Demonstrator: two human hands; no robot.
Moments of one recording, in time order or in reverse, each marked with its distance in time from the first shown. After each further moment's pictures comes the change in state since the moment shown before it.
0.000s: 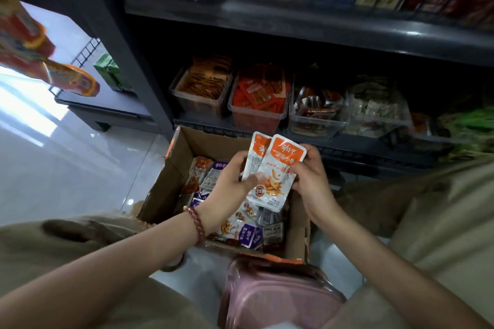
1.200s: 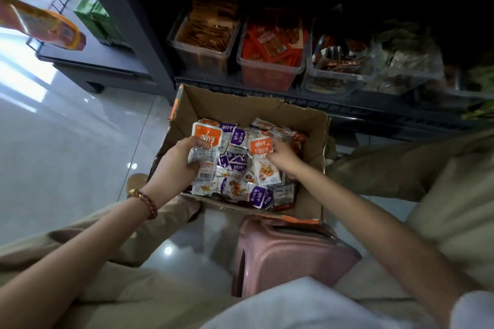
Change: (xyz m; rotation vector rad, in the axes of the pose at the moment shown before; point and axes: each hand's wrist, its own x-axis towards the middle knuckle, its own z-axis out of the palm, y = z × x) left_hand -0.012 -0.064 -0.114 0.730 0.107 -0.095; right_hand 0.066 0.128 0.035 -0.625 -0.292 0.295
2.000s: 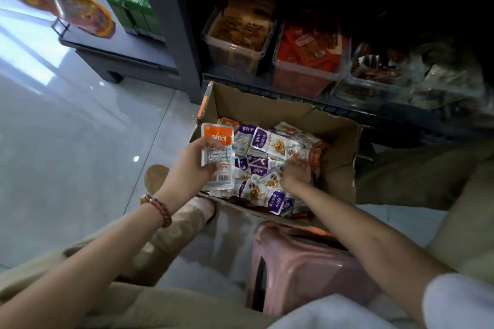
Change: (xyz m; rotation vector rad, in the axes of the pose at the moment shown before) left_hand -0.006 -0.028 -0.020 -0.376 0.046 -0.028; right_hand 0.046 0.052 0.055 -1.036 0.070 0.291
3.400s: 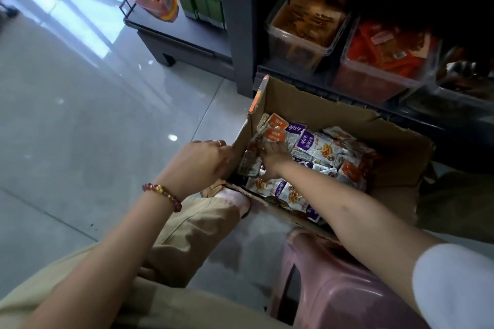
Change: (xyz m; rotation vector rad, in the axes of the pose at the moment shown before) left_hand 0.002 -0.032 -0.069 0.898 -0.103 0.382; right_hand 0.012 -0.144 -0.020 -0.391 -0.037 -0.671
